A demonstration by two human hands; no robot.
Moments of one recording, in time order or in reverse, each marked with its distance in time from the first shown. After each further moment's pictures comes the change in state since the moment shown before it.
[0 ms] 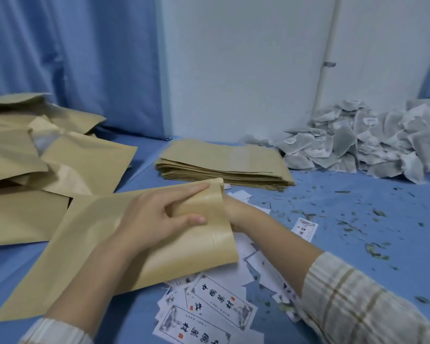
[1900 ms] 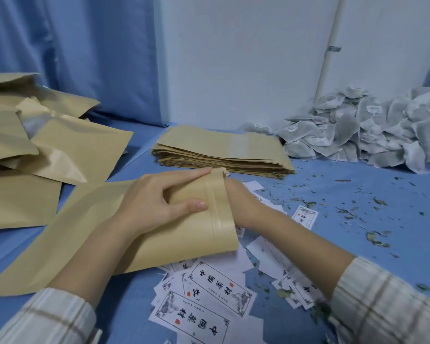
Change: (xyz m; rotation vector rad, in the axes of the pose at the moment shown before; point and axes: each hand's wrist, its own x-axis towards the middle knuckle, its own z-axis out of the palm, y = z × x) left_hand 0.001 -0.005 0.007 -0.127 -0.014 0.007; right_hand -0.003 0.044 -0.016 -0.610 0.174 -0.784
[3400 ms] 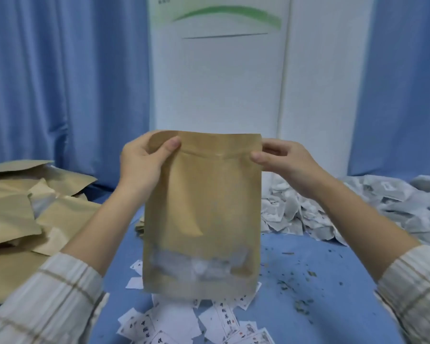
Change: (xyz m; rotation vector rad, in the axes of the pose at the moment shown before) left_hand 0.094 0.176 -0.101 -0.611 0.638 0.116; right_hand -0.050 -0.056 -0.273 0.596 0.367 -0.011
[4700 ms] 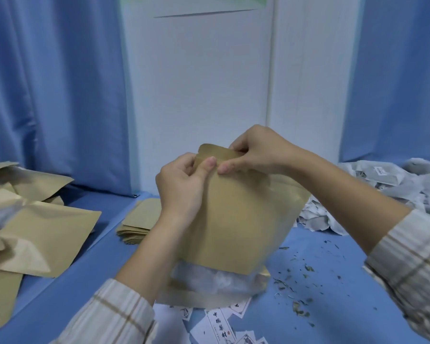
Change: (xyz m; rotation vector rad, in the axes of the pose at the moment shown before) left_hand -0.020 -0.044 0.082 -0.008 -0.013 -0.152; right_hand 0.045 -0.001 0.002 -0.780 -0.123 0.084
